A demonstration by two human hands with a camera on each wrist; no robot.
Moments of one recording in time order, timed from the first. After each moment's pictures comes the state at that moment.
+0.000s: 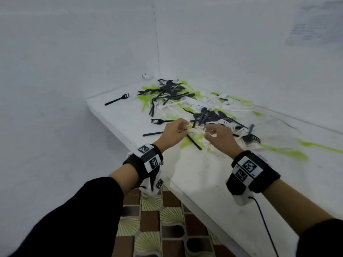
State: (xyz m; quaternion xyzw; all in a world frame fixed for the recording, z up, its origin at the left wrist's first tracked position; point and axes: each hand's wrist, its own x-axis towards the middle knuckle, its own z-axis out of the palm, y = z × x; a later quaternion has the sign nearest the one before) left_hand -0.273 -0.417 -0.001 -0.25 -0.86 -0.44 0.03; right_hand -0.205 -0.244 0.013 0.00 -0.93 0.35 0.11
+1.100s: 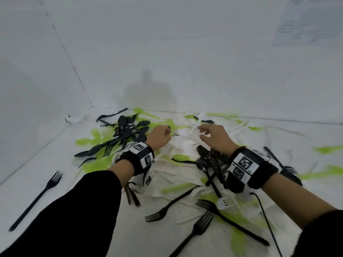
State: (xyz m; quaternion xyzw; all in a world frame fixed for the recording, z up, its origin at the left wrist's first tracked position) left_hand -0.656 -0.335 -0.020 -0.43 -0.86 -0.25 -0.09; right_hand -0.476 -0.213 0.009 -0.24 -0.91 0.29 0.16
